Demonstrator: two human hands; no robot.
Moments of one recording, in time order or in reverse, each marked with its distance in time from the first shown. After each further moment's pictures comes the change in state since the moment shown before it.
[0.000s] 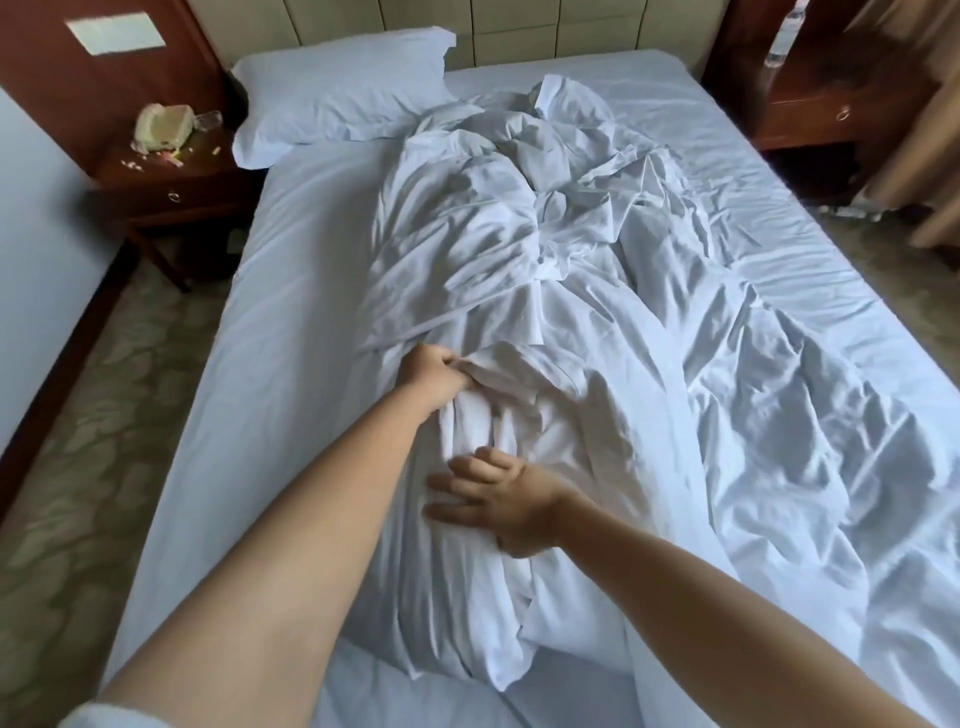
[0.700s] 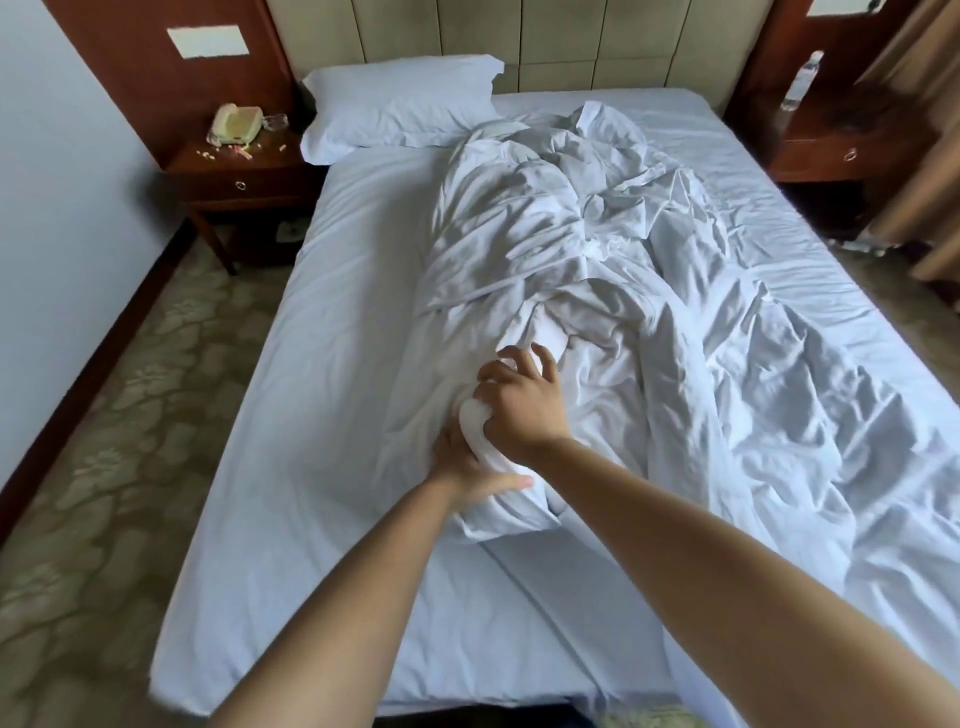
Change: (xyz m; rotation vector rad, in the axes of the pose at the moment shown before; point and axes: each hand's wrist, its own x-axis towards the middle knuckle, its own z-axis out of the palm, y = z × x) left_hand -0.166 -0.118 0.011 0.274 -0.178 0.009; right_hand 0.034 -0.088 -0.089 0.214 0.341 0.659
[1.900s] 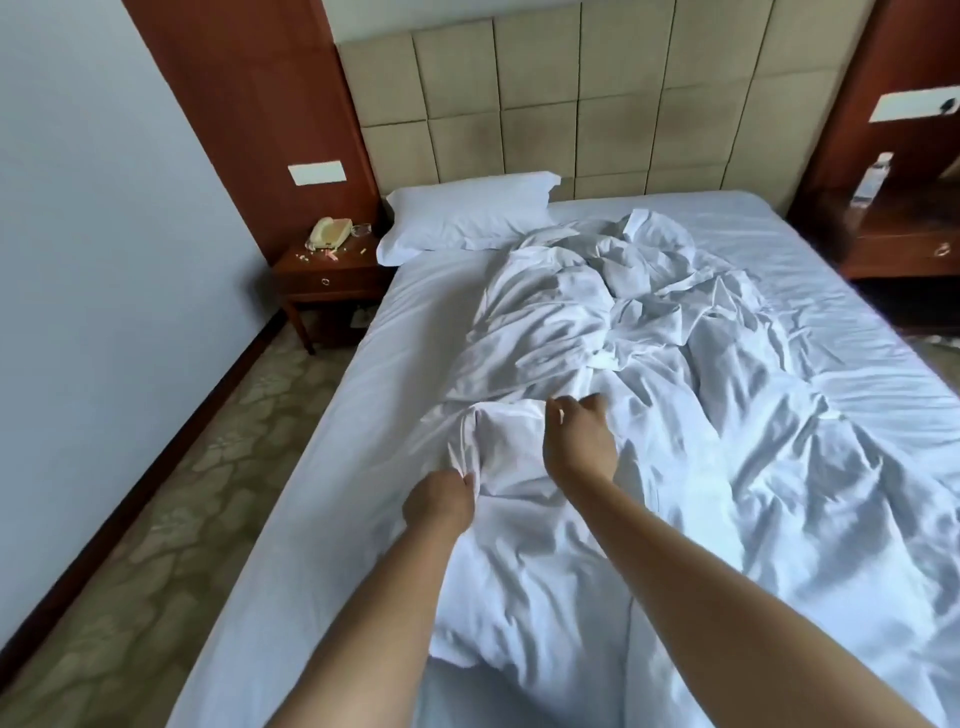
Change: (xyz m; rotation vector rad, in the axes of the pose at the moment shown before) left_hand 0.048 0.041 -0.065 0.223 0.253 -0.282; right_hand 0.068 0.071 -0.035 0.483 0.047 0.627
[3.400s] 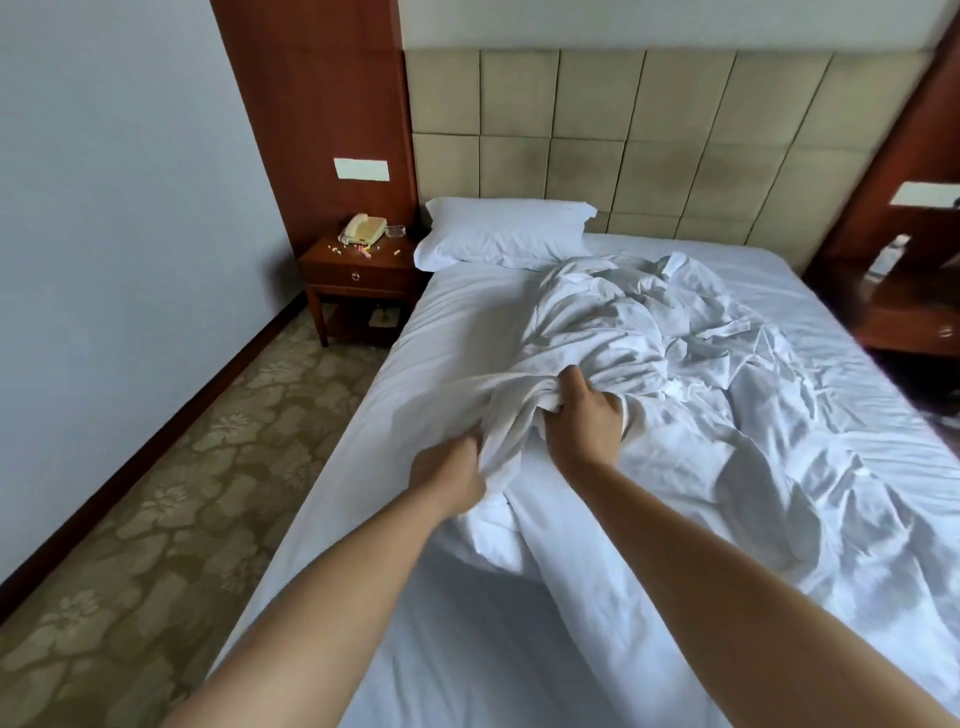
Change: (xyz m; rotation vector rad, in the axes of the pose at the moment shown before) left_hand -0.022 -0.101 -0.099 -0.071 0.124 0.280; right_hand -0.032 -0.117 0.045 -0.063 0.306 -0.421
